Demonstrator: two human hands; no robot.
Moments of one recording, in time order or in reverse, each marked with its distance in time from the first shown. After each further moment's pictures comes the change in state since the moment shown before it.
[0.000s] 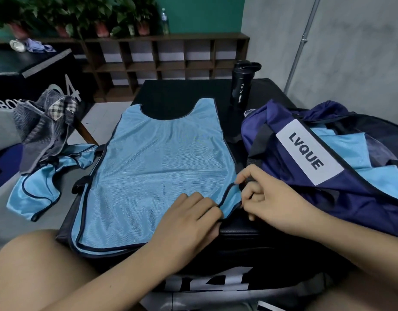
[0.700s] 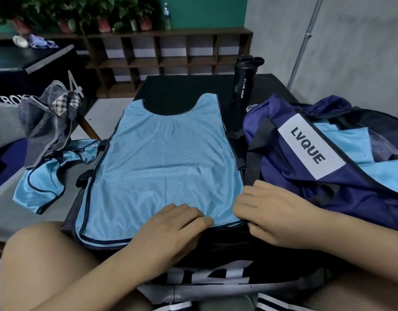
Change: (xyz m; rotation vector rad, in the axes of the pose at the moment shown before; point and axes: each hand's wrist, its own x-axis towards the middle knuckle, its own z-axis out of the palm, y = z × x) left_hand -0.040 -0.011 -0.026 -0.052 -0.199 0.048; right_hand -0.011 0.020 -0.002 -1.089 -0.177 -0.789
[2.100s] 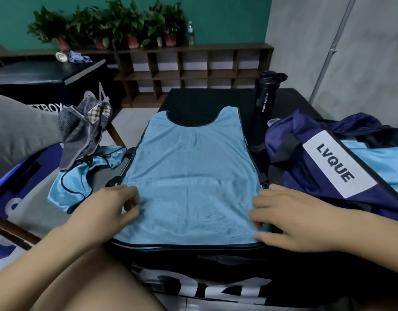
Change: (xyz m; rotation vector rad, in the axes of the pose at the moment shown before) left_hand -0.078 -0.110 -0.085 0.056 -0.137 -0.700; right_hand 0.026 0.012 -0.023 0.060 -0.110 0.055
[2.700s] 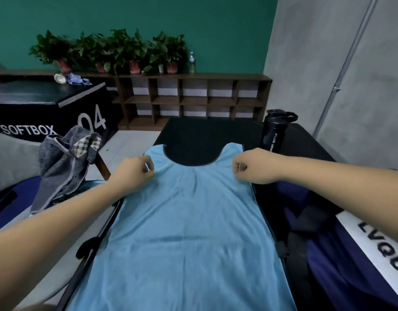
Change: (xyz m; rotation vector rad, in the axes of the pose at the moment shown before) left_hand 0.273 -0.067 0.019 -0.111 0.082 -0.170; right_hand 0.200 0.189 -0.042 0.262 -0.092 0.501
